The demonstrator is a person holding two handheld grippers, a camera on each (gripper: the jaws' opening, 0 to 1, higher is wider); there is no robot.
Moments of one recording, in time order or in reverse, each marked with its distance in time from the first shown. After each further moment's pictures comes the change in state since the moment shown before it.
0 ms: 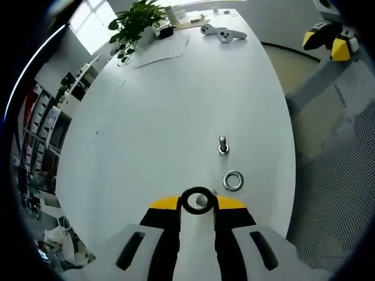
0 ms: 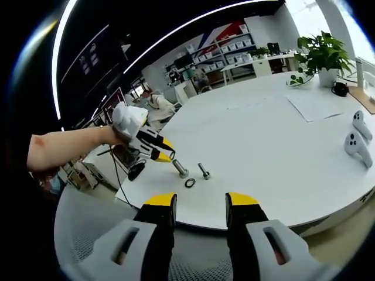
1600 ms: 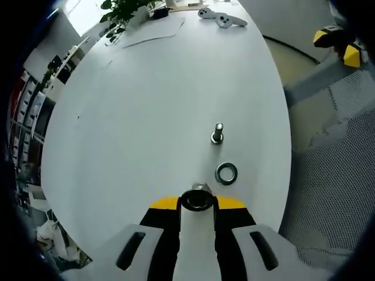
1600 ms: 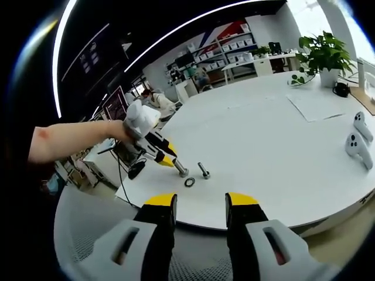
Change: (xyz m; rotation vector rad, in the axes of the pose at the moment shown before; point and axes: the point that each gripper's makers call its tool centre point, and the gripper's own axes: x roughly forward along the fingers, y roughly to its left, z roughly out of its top) left arm 0.021 -0.010 -0.012 -0.018 0.146 -0.126; right arm 0.001 -0.002 0.000 -0.006 0.011 0.004
